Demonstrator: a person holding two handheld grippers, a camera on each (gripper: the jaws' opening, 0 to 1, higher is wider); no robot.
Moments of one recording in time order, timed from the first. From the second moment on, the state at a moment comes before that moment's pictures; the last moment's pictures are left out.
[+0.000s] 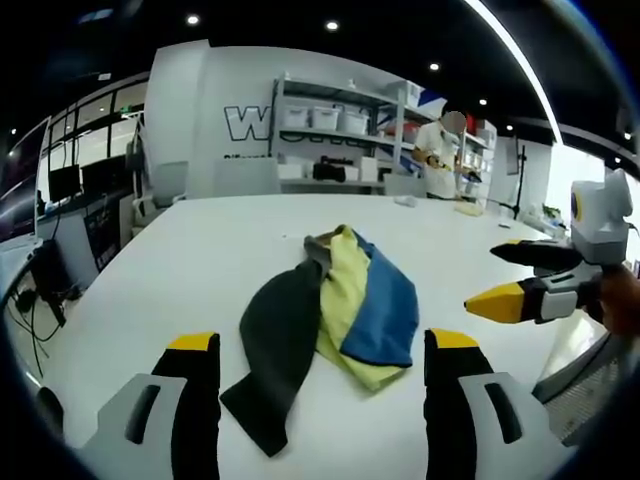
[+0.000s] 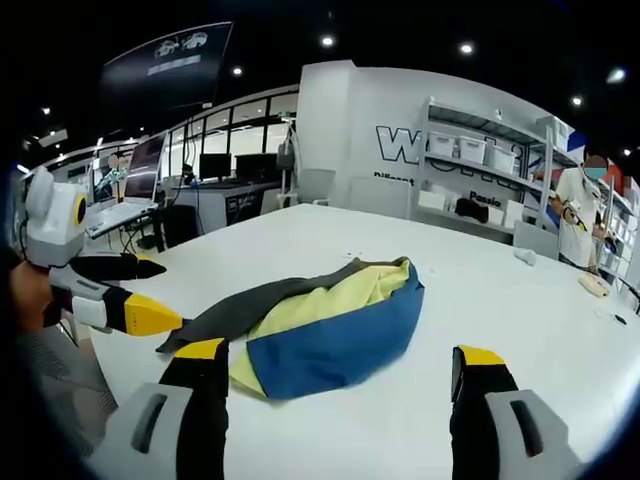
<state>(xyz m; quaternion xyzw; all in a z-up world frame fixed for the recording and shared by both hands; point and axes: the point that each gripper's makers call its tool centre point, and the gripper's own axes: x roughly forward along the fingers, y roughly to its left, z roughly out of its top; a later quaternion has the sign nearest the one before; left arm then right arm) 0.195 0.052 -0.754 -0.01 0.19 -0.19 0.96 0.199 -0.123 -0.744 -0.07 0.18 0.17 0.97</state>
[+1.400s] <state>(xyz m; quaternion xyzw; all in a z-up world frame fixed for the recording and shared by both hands) 0.192 0.050 -0.759 0.00 0.21 -0.19 0.96 0.192 -0.104 -0.752 -0.09 0.20 0.21 0.95</state>
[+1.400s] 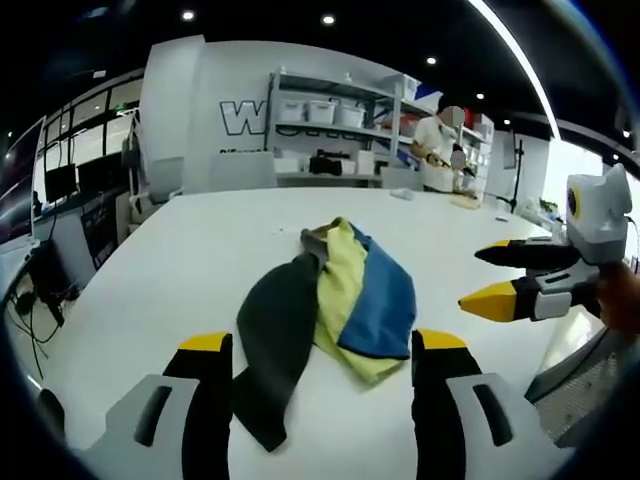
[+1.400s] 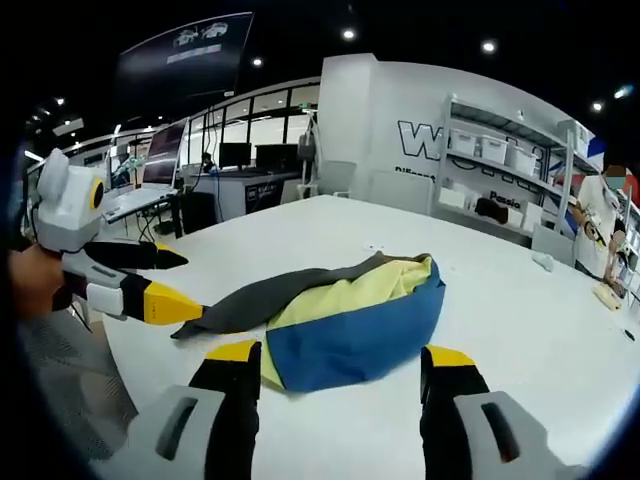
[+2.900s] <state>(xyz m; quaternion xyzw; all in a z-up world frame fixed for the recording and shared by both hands) 0.193 0.054 -0.755 -0.02 0.21 -0.19 0.96 0.226 -0.017 -0.860 -0.26 0.31 0.37 0.84</state>
